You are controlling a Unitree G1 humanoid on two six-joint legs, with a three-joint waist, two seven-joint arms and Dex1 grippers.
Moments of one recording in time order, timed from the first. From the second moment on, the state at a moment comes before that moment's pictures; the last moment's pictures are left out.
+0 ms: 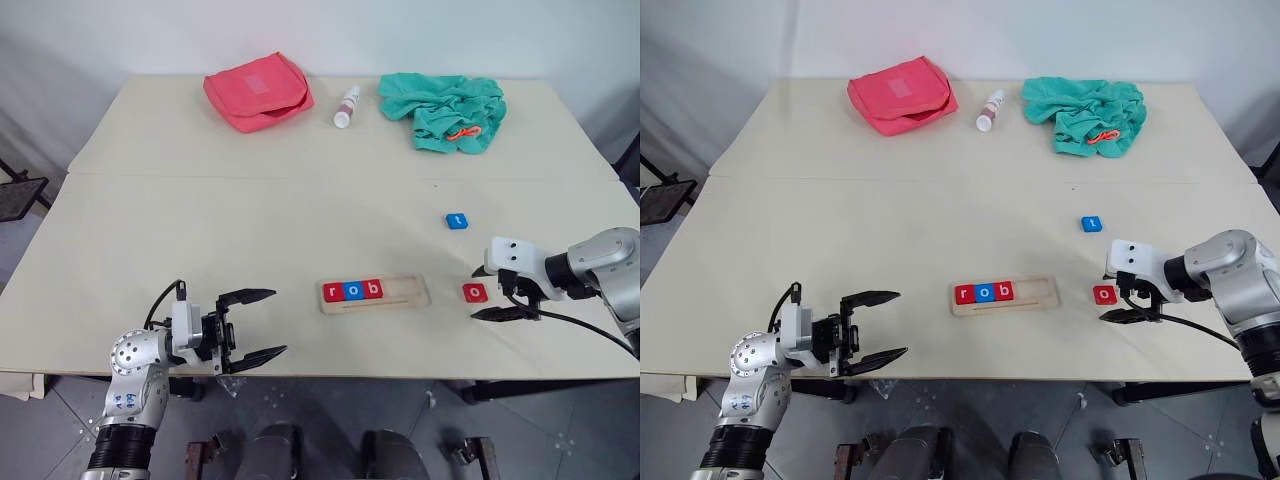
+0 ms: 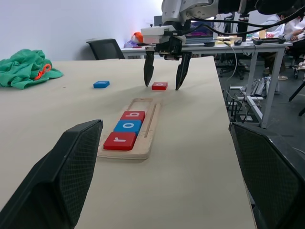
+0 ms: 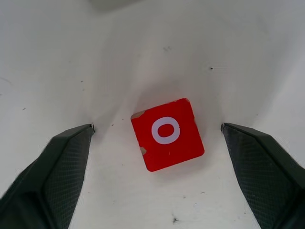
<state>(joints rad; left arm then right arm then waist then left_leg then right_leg) -0.13 0.42 0.10 0.11 -0.52 -0.28 -1.32 -0.59 -1.04 0.23 0.29 0.02 0.25 1.36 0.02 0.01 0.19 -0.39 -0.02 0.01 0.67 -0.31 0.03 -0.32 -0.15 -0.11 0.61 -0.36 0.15</state>
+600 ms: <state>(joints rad) -0.15 0.43 0.10 0.14 -0.52 -0.29 -1.36 -0.69 -0.99 0.22 0.04 0.09 0.57 1.33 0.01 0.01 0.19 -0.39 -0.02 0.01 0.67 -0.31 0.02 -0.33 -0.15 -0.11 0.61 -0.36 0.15</state>
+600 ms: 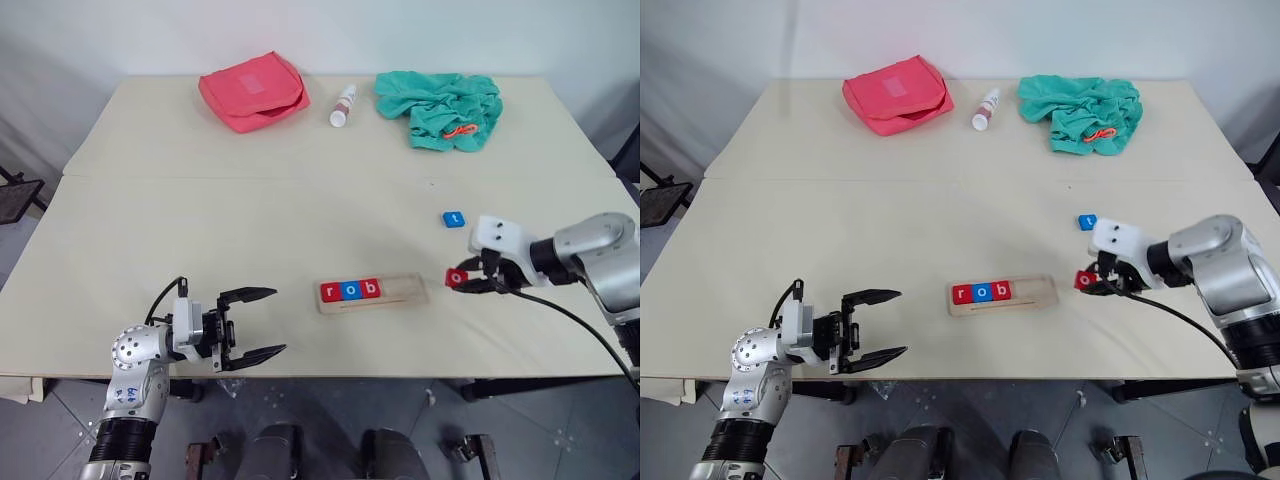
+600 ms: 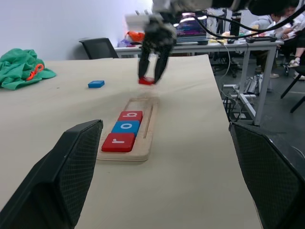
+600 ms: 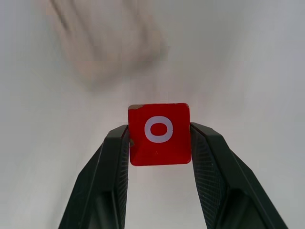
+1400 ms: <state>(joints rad) -0.13 0.43 0.11 0.15 -0.52 -0.31 -1.34 -0.78 -0.81 0.41 0.01 0.03 0.61 1.29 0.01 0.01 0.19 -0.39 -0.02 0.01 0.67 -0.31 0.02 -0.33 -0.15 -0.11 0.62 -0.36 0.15</state>
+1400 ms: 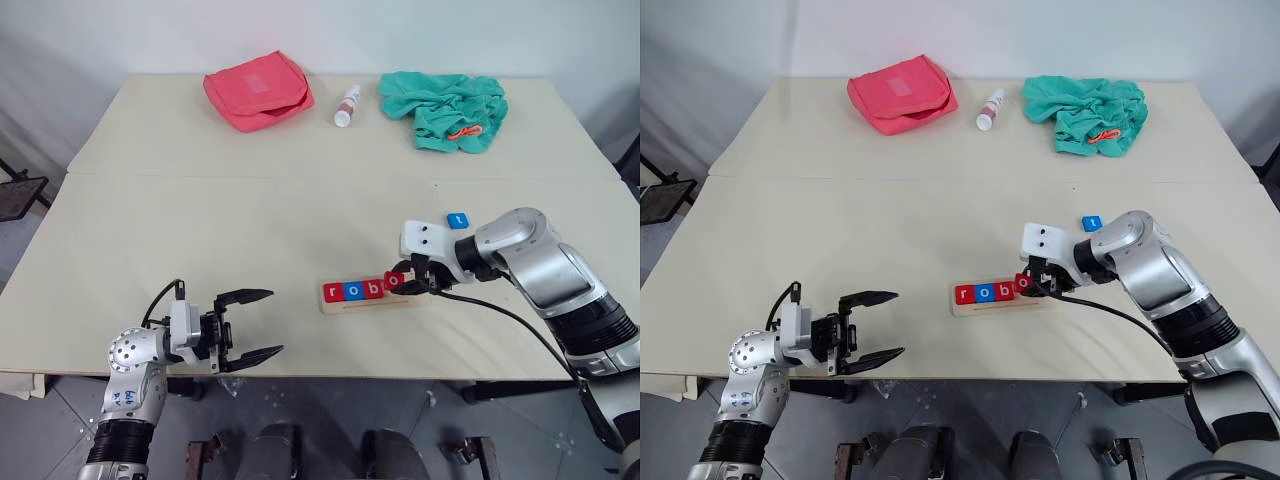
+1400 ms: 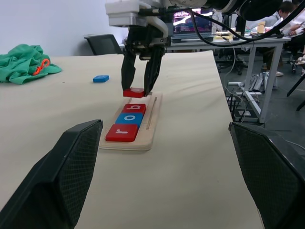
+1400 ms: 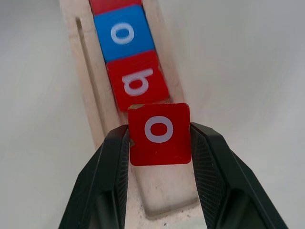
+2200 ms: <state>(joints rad) -0.16 0.43 0.10 0.16 -0.52 -0.32 -1.34 -0.75 -0.85 0.34 -0.04 0.05 0.60 1.33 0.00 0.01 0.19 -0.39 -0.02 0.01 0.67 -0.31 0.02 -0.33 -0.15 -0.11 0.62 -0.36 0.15</state>
